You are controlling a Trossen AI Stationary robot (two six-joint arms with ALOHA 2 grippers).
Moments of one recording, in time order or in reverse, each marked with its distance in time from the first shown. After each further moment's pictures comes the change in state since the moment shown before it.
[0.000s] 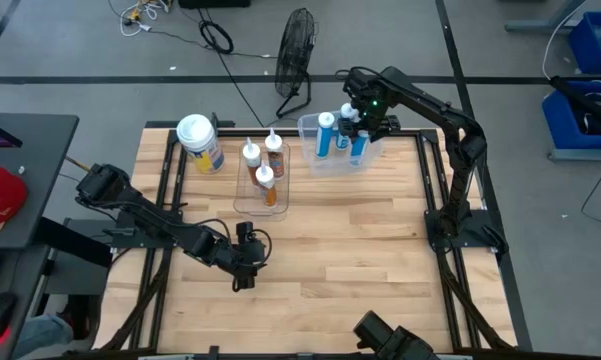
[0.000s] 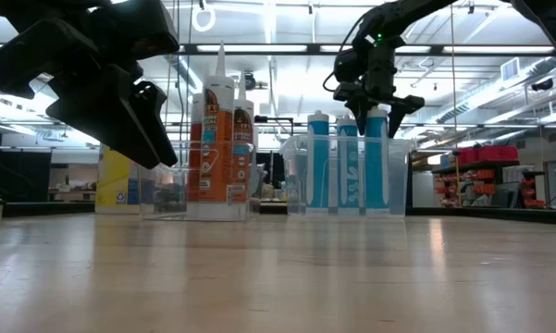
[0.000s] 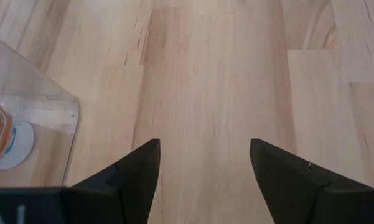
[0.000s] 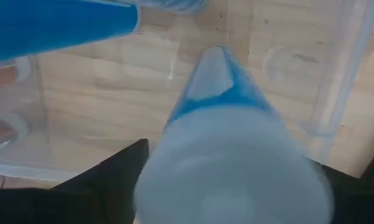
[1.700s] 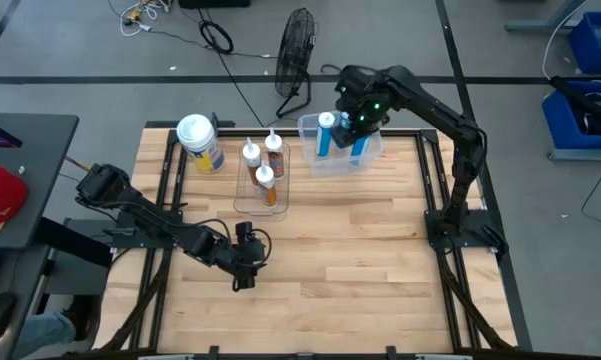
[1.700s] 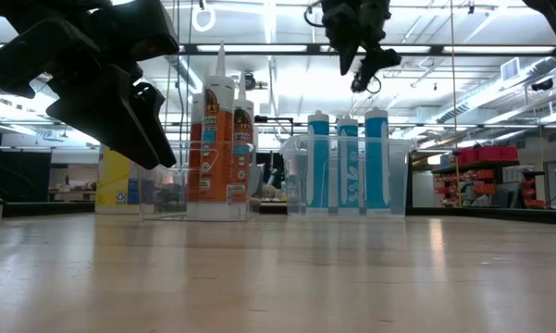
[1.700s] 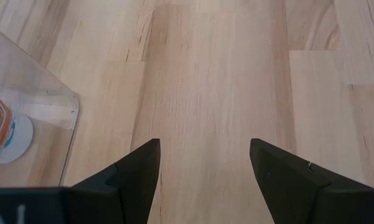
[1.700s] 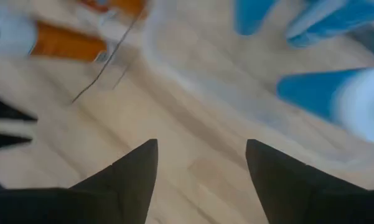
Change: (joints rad) left arm 0.000 0.000 0.000 -0.006 0.000 -0.026; right arm 0.228 -0.047 0.293 -0.118 -0.002 -0.236
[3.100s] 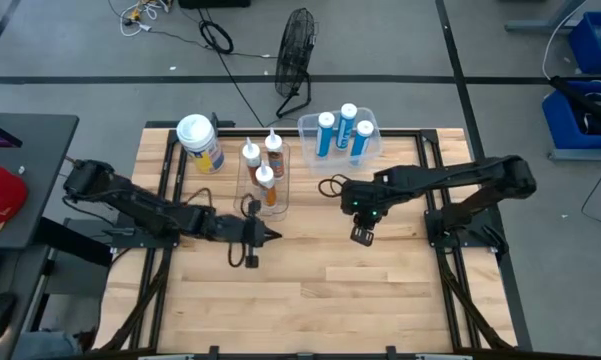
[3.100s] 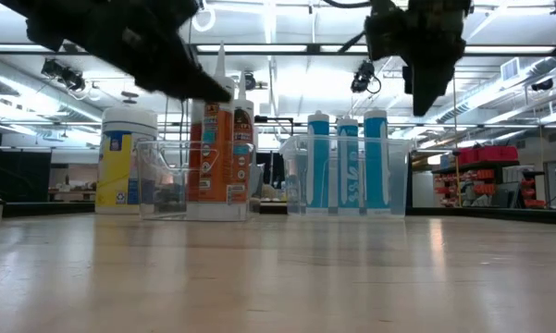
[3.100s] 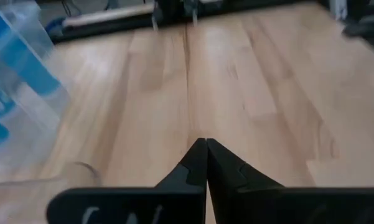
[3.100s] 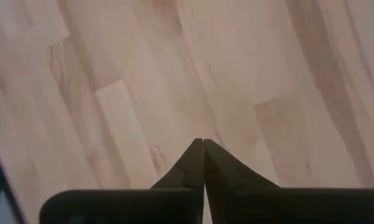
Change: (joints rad) left arm 0.214 -0.165 -0.177 0.522 0.142 0.410; right arm 0.562 -0.401 -0.947 0.576 0.048 0.011
